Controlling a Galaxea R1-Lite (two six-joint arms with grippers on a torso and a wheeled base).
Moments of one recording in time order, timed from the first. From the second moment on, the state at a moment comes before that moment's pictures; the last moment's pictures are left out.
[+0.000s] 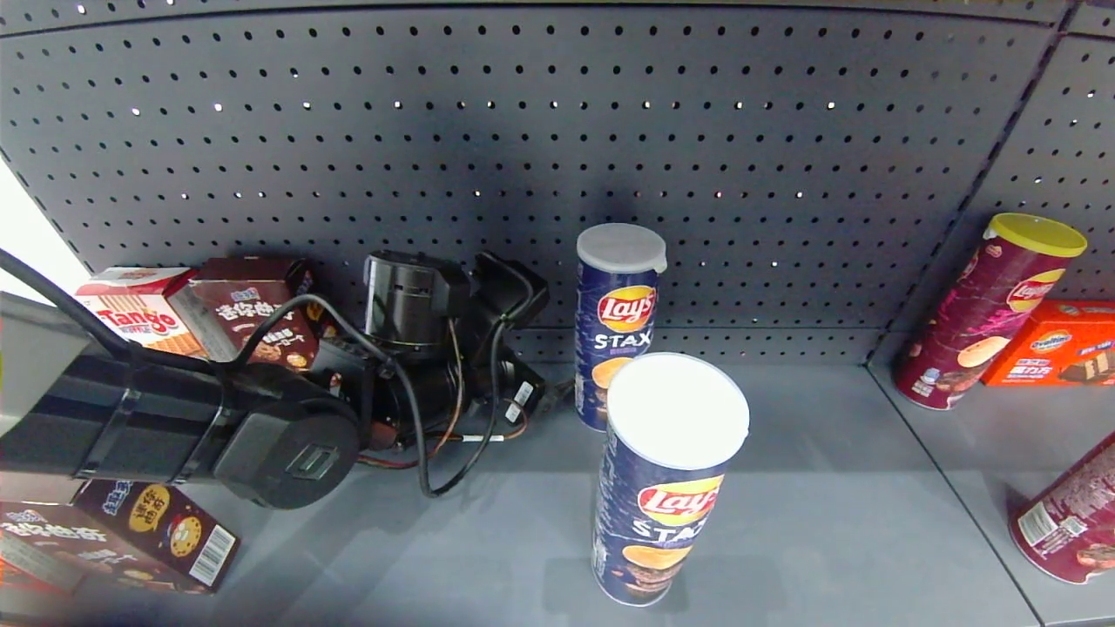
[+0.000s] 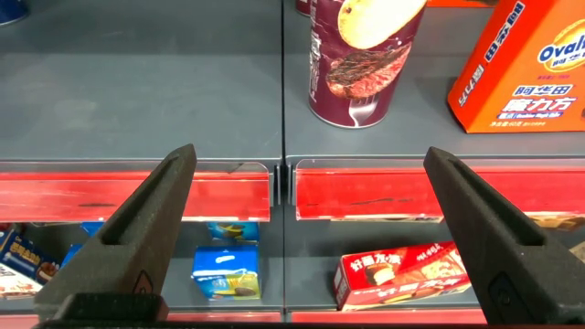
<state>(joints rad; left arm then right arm) -0.54 1.90 -1.04 -0.51 0.06 0.32 0.00 0.00 0.00 0.00 -0.03 -0.01</state>
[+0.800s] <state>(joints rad) -0.54 1.78 -0.98 -0.53 0.08 0.29 0.00 0.00 0.00 0.00 -0.03 -0.01</state>
